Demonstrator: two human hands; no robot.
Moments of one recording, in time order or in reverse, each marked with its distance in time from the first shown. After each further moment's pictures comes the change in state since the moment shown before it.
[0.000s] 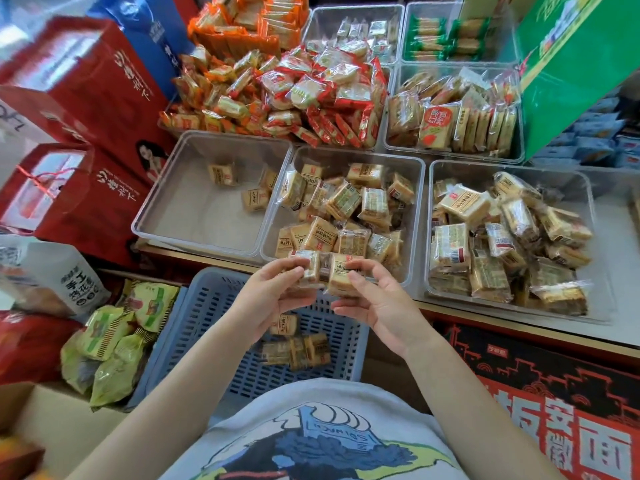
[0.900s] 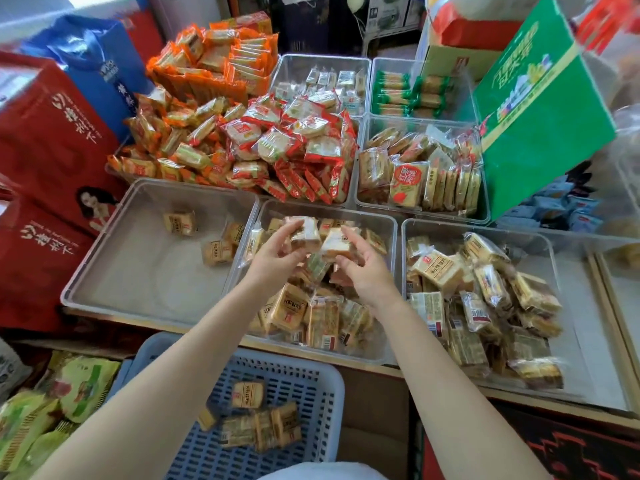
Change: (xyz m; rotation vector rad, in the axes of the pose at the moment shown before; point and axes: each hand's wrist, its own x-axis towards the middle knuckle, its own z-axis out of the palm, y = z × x) left_hand 0.148 0.086 0.053 0.403 0.014 0.303; right_hand 0.142 -0.094 -0.024 -0.570 0.202 -0.285
